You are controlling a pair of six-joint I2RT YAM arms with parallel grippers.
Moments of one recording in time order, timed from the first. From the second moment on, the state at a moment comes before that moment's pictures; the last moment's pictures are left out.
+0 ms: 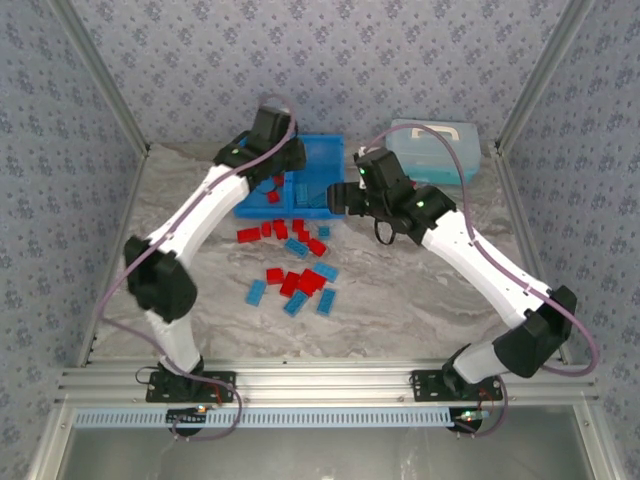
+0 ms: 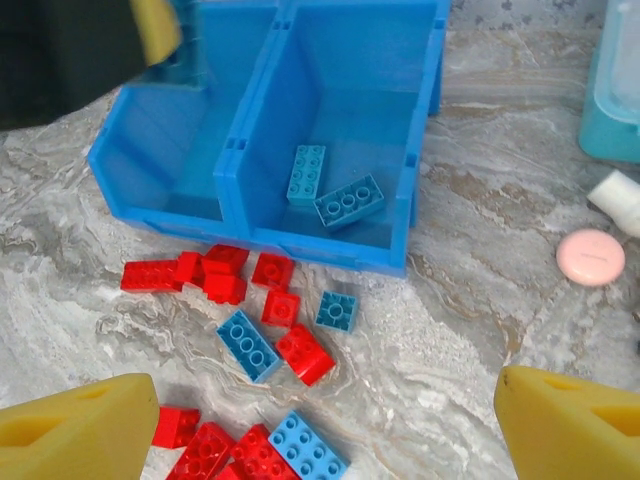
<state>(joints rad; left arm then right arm) -0.53 1.91 1.92 -0.67 -0.12 -0.49 0.67 1.43 1.47 -0.72 0.17 0.43</state>
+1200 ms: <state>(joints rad) -0.56 1.63 1.73 -0.83 -0.21 -0.39 0.62 1.37 1.31 -0.69 0.17 0.49</state>
